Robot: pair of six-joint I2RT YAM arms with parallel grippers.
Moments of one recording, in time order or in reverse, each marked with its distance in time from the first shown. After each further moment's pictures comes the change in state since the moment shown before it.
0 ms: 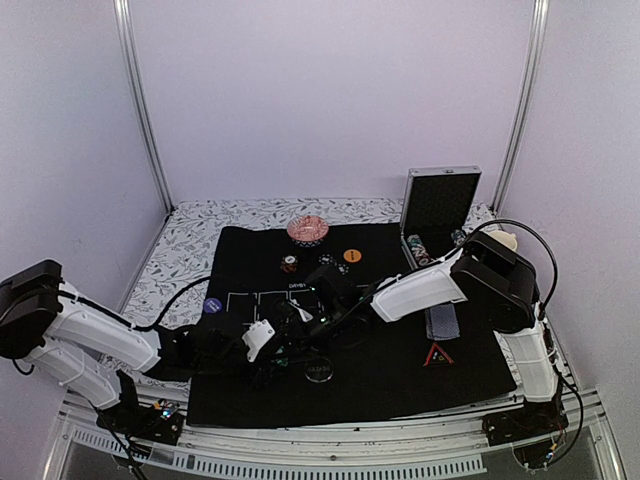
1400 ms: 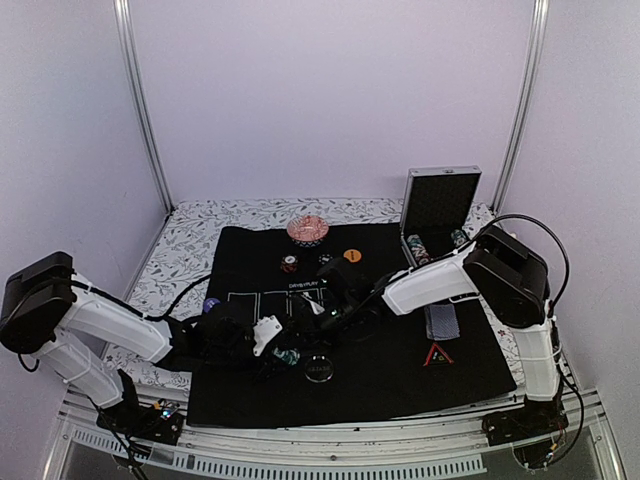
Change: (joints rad) left arm 0.063 0.082 0.078 -0.053 0.084 0.036; right arm -0.036 -0.061 -0.058 -0.018 0.024 -0.003
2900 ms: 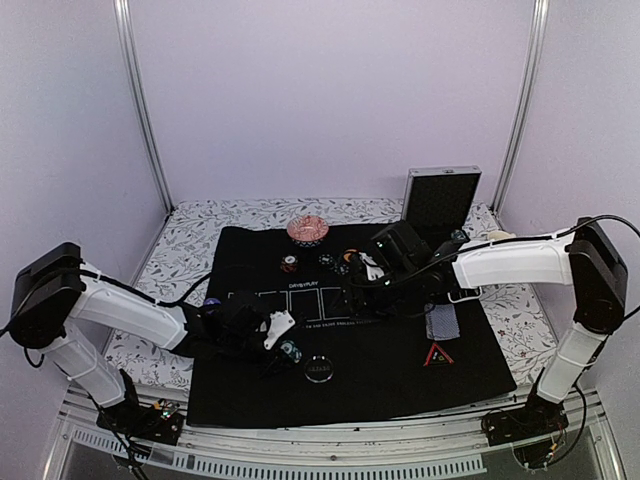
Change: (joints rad) left arm 0.011 0.076 0.162 -0.213 0.016 0.010; right arm -0.129 -0.442 -0.212 -0.298 0.320 -0.129
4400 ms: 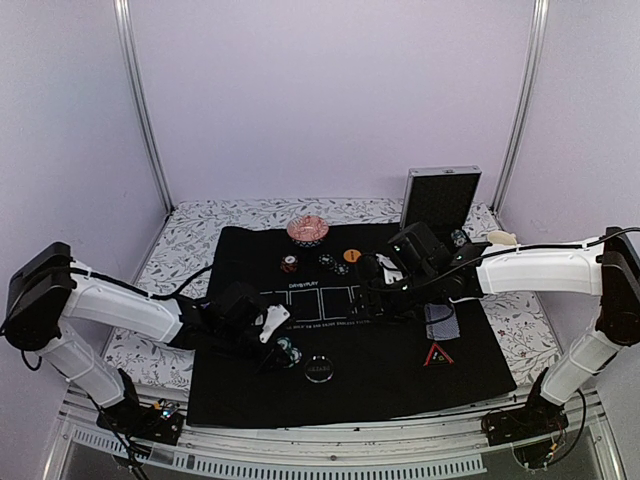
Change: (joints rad) left arm 0.039 -0.033 0.031 -0.106 0.044 -0.058; right arm 0.000 -0.154 -0.097 -0.080 0.101 -0.039
